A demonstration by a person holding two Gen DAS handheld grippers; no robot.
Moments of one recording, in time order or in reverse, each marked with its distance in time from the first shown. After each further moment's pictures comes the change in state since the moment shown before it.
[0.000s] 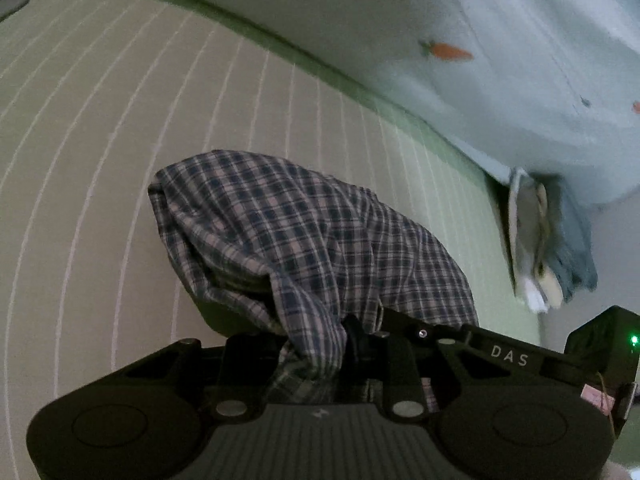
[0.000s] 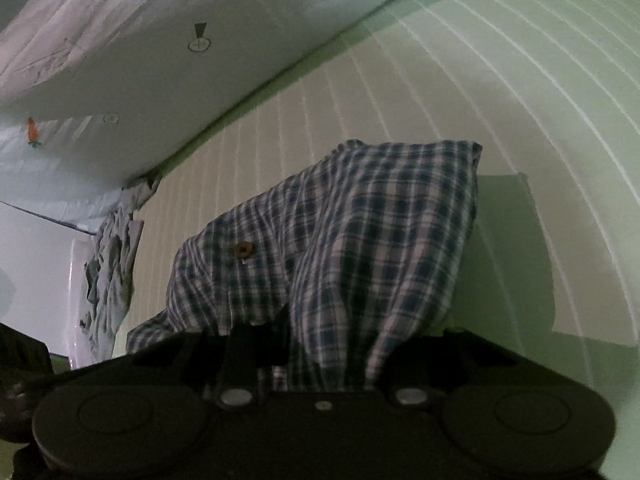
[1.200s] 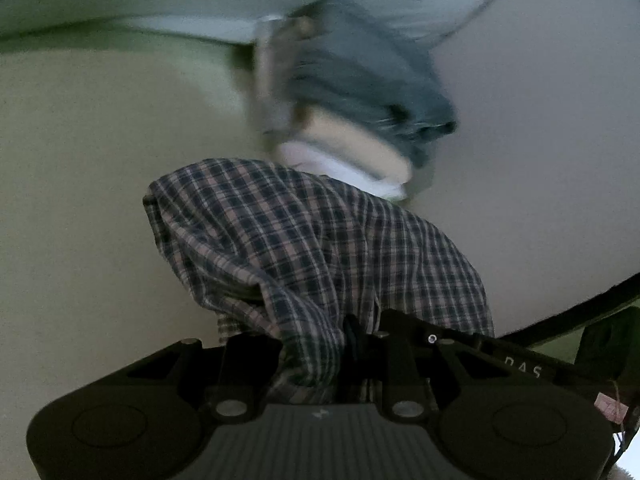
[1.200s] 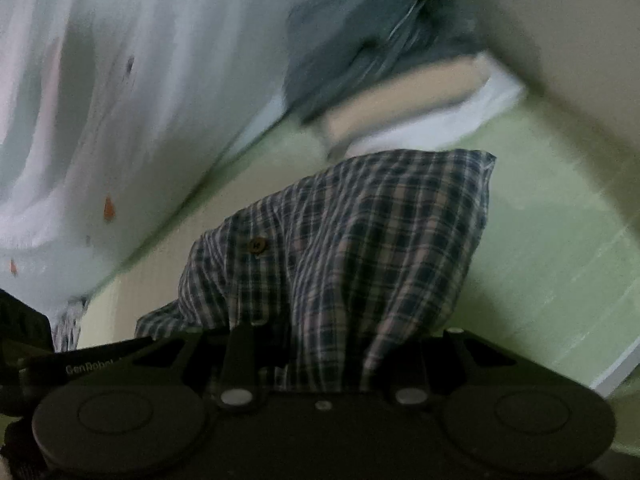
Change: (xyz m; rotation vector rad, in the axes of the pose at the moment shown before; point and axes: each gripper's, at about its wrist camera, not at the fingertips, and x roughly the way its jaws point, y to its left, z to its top) left arm 0.186 -0.404 -0.128 0.313 0.077 -0.214; right arm -0.320 -0.324 0.080 0.060 -0.339 -0.146
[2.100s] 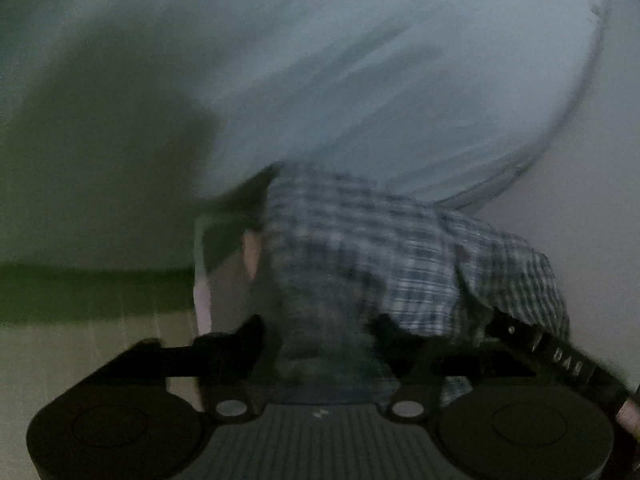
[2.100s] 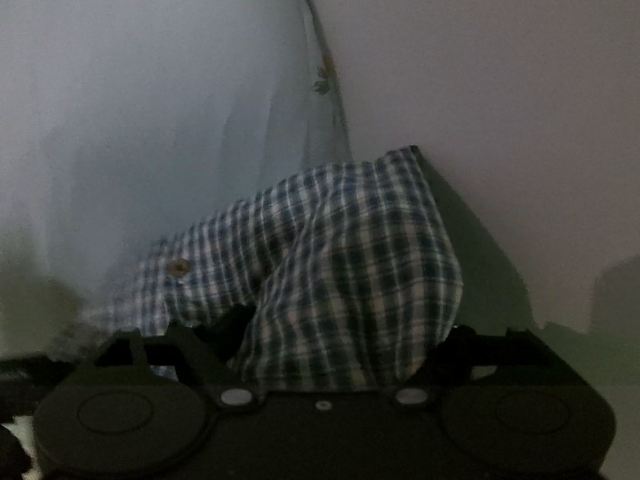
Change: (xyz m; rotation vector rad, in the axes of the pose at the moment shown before) left arm 0.168 -0.038 0.257 0.070 -0.223 0.198; right arm 0.144 -0.054 0.300 -0.151 -0.369 -0.265
